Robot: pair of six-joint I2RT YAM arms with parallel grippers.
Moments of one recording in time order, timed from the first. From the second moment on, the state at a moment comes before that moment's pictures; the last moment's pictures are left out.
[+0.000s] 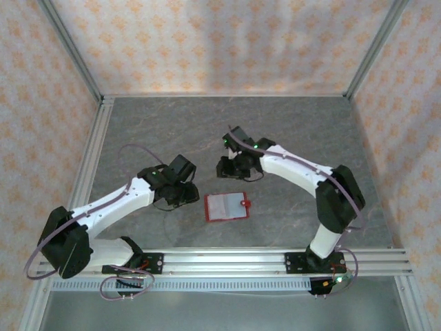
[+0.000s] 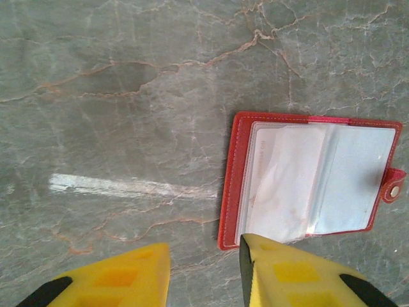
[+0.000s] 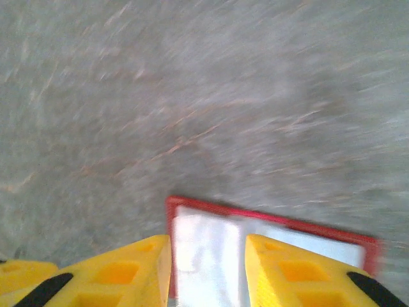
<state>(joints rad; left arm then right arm) -0.63 1.29 0.86 -0.80 0.09 -0.96 0.69 1.70 1.32 -0.74 -0.21 0.65</state>
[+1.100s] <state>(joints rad) -0.66 1.42 0.91 -0.72 0.11 -0.95 0.50 2.02 1.73 -1.15 0.14 0.38</state>
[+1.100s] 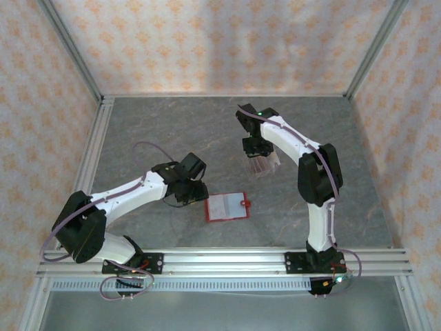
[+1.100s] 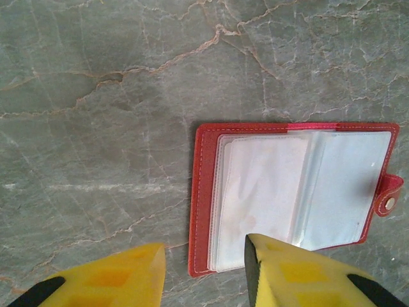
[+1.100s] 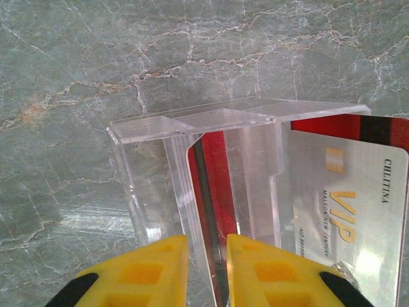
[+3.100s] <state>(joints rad) -0.72 1.48 0.92 -0.72 0.11 -0.93 0.48 1.94 1.71 -1.18 0.18 0.35</state>
